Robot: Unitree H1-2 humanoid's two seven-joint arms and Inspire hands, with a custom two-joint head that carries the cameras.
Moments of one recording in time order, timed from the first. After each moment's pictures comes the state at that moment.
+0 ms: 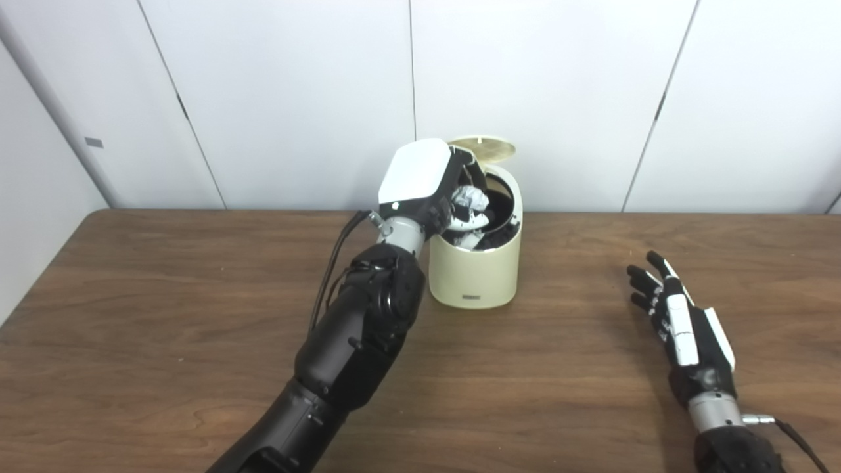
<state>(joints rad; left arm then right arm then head) -0.68 0.07 -0.36 0.14 0.85 0.34 -0.02 -0.14 -0.17 -0.08 0.06 0.05 -0.01 0.01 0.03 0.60</state>
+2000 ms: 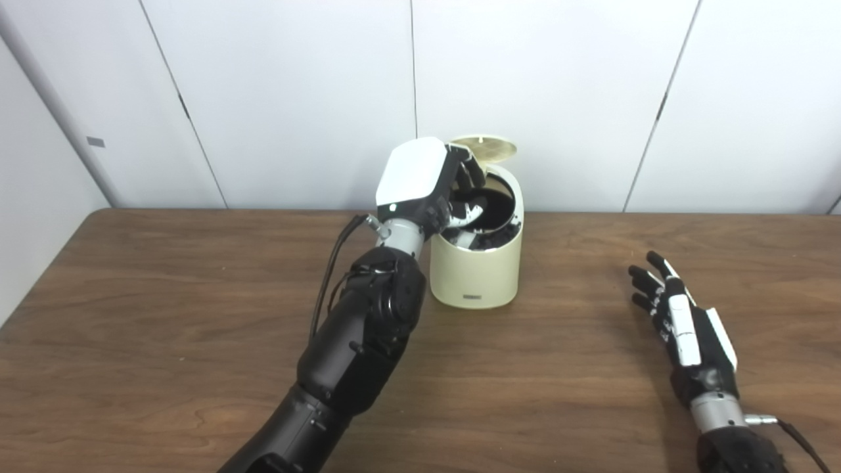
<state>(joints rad) -0.67 0.06 -0.34 0.13 0.85 0.34 0.03 -0.14 -0.17 -0.08 0.06 0.05 -0.01 0.01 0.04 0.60</state>
